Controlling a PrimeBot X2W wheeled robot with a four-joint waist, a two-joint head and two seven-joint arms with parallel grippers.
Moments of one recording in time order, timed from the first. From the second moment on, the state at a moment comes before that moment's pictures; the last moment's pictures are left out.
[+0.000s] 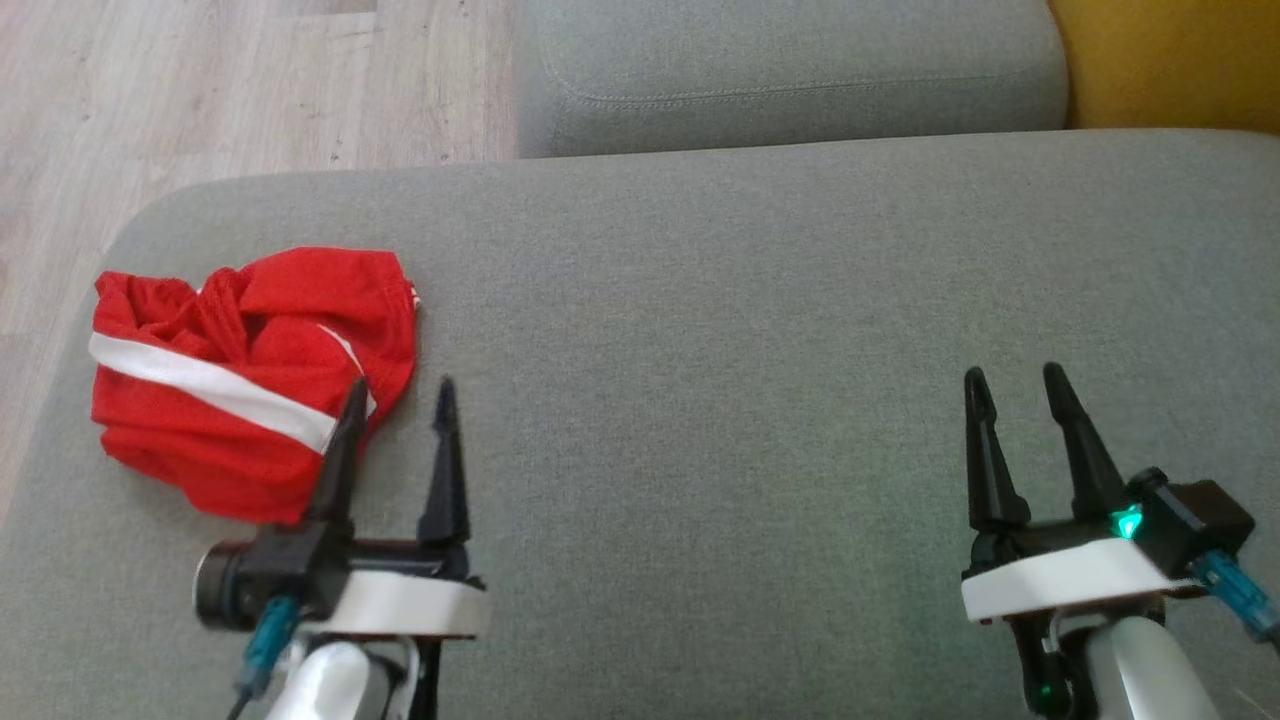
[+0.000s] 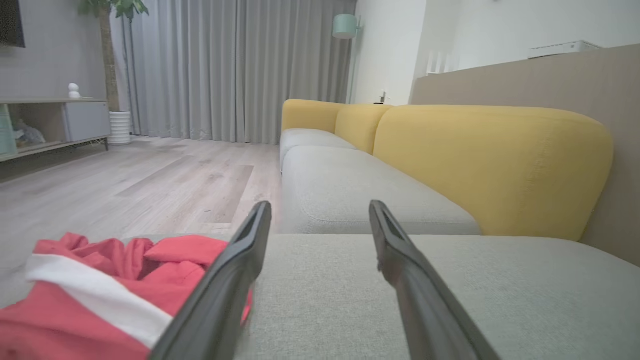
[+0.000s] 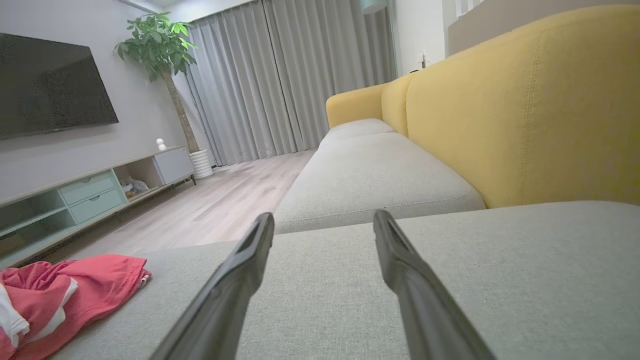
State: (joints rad) left arm -0.12 0.20 -0.41 0.08 -0.38 0.21 -0.21; right arm -0.03 -0.04 0.06 0.13 0.22 0.13 -0.21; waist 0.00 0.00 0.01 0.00
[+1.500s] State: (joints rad) left arm 0.01 0.05 -0.12 0.24 -0.36 -0.04 -0.25; right arm 0.01 -0.04 0.23 0.26 0.27 0.13 -0.25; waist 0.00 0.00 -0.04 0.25
